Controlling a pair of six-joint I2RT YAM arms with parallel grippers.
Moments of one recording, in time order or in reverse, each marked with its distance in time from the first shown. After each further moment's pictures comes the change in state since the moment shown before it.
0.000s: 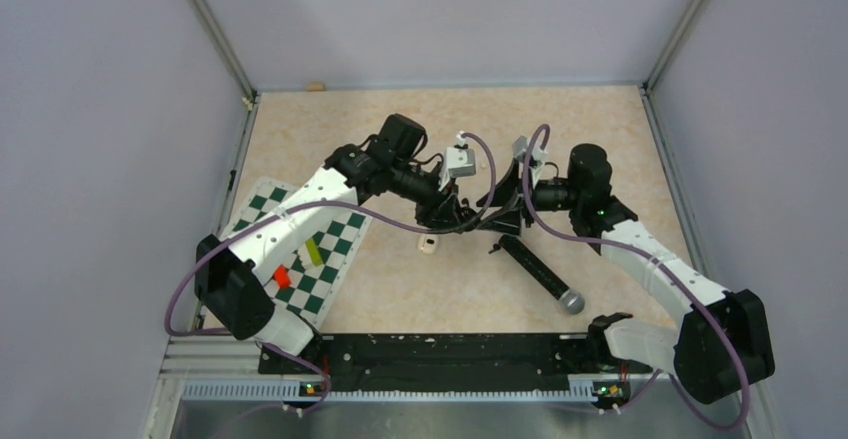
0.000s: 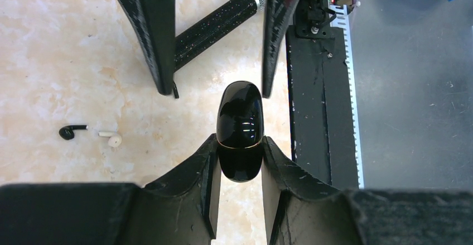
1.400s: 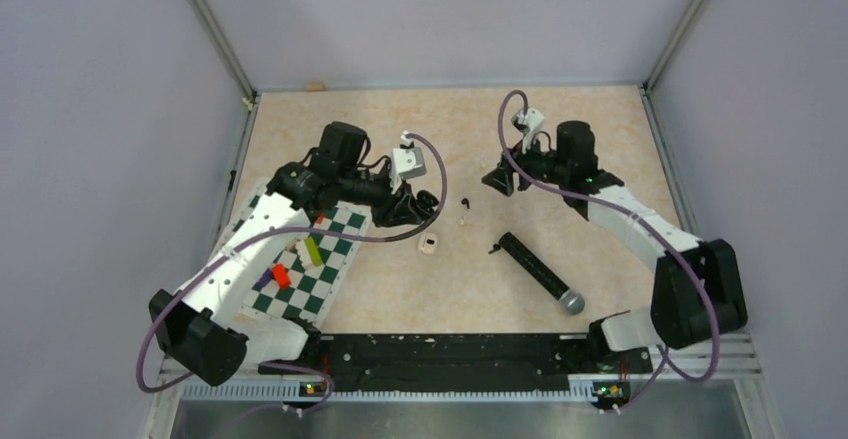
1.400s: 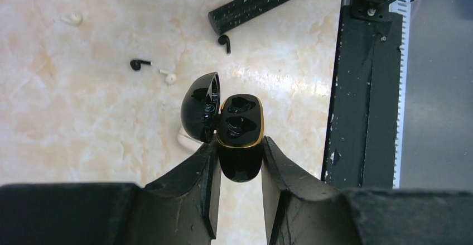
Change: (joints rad) left arm 0.163 -0.256 -0.140 -0.045 -0.093 0.080; right arm -0.069 0.186 0.142 -0.131 0.507 -0.099
